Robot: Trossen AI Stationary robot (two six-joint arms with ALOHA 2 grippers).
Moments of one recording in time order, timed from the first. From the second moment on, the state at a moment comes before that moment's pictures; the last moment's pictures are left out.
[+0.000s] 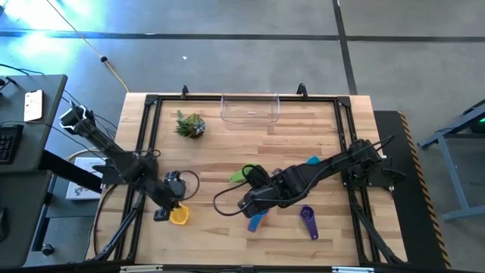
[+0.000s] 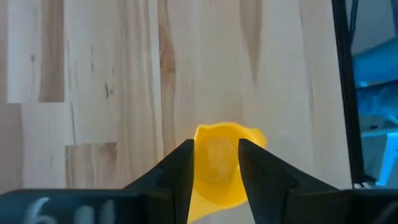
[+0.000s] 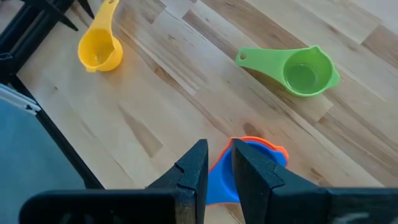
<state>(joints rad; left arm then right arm) -0.66 1.07 0.70 -0.68 -0.08 -0.62 0.42 1.97 2.03 -1.21 0.33 1.20</state>
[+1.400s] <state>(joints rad) -0.66 1.41 0.70 -0.56 -0.06 -0.84 0.42 1.97 2.03 -1.25 0.32 1.21</state>
